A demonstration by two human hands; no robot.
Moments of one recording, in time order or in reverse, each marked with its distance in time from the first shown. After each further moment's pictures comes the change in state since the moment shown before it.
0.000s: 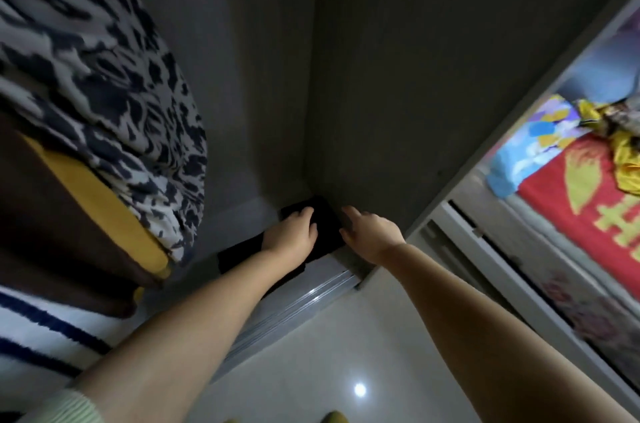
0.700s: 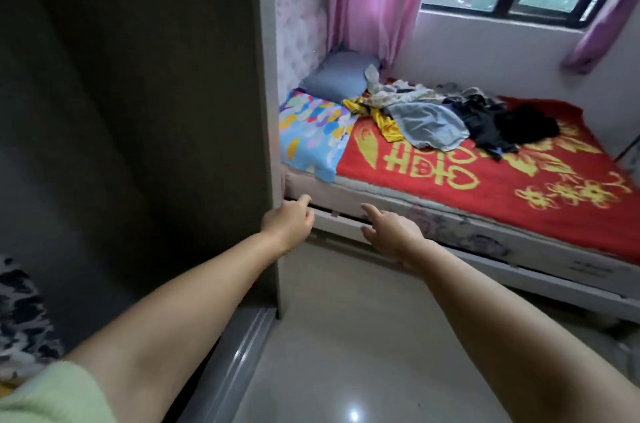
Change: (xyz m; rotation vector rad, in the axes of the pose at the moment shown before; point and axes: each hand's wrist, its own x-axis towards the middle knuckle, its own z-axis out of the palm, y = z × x) left_hand -0.086 0.233 -0.066 0.059 -0.090 0.692; right_hand -0.291 0.110 -0.090 0.083 0.233 0.673
